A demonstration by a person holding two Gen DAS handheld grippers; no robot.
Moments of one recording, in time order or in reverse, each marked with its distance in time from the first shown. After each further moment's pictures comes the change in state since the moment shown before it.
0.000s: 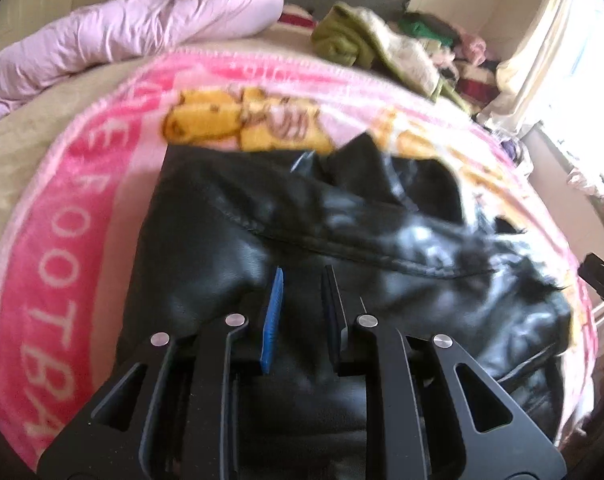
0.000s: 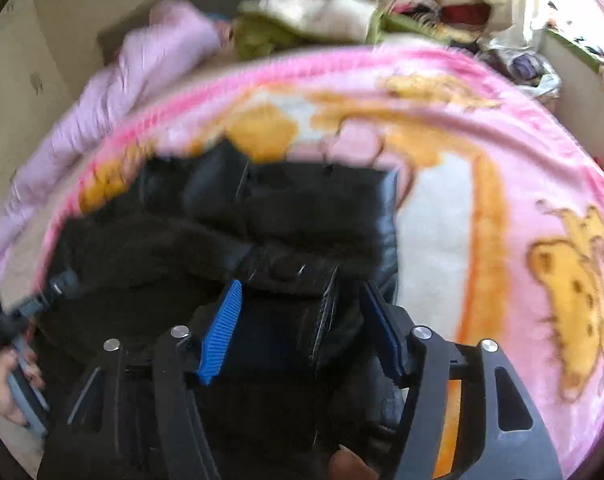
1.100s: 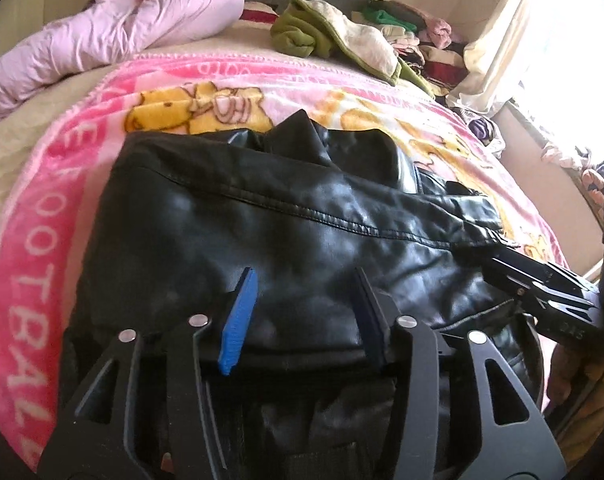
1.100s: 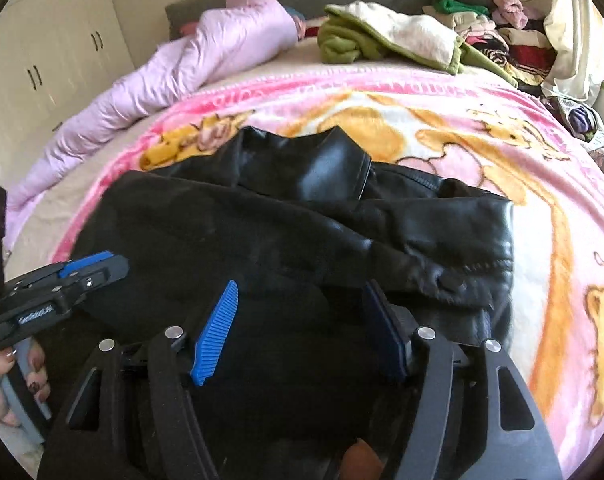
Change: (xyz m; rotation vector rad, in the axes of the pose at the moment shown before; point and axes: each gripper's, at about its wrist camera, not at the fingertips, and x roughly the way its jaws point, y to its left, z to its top) left arm -0.023 -0.042 -0.030 0.079 0.036 -0.062; right arm 0.025 0.073 -0.026 -0.227 0.057 0.070
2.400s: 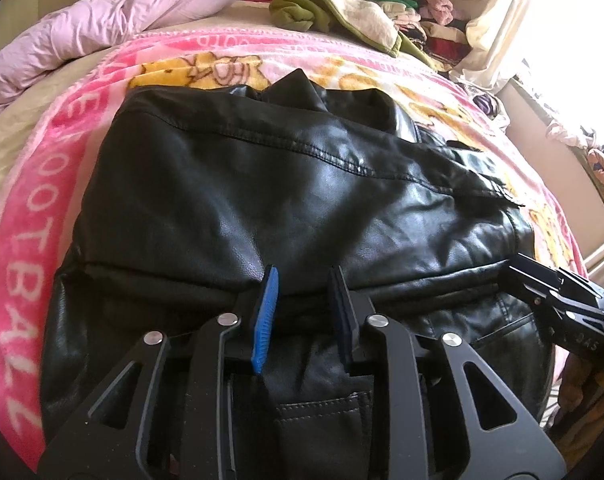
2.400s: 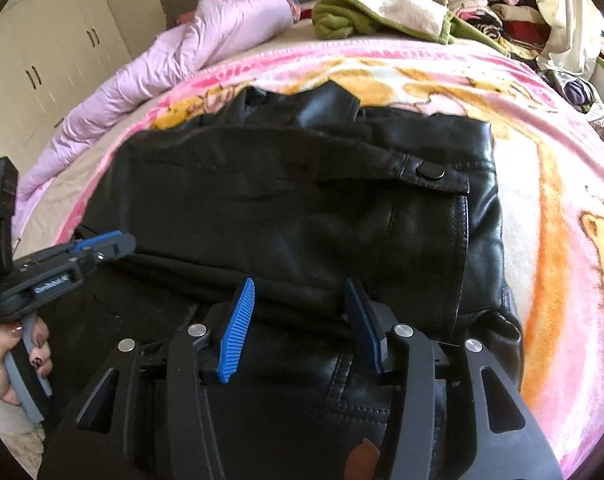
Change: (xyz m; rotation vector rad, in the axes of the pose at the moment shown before) left arm 0.000 -0.005 -0.031 0.008 0.081 0.013; right arm -0.019 0.005 -0.052 0.042 0.058 0.018
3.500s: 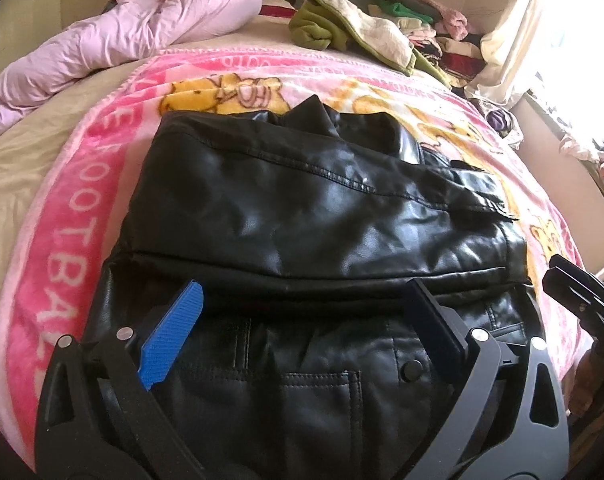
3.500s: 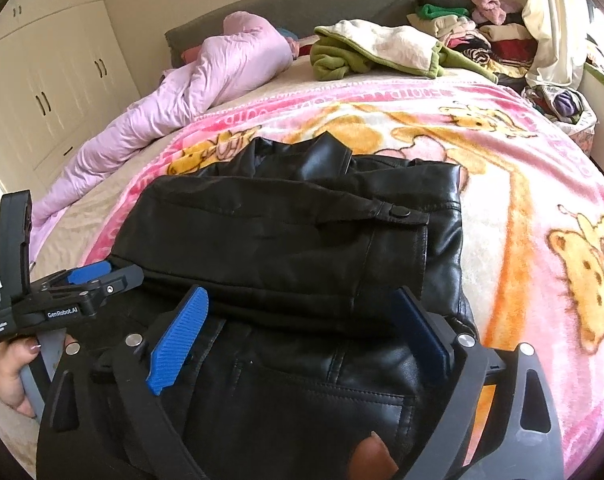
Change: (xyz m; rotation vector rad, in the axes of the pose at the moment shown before) left arm -0.038 -0.008 -0.001 -0.024 -0.055 0.081; right arm -0.053 -0.003 0.005 0.022 -0.120 0.007
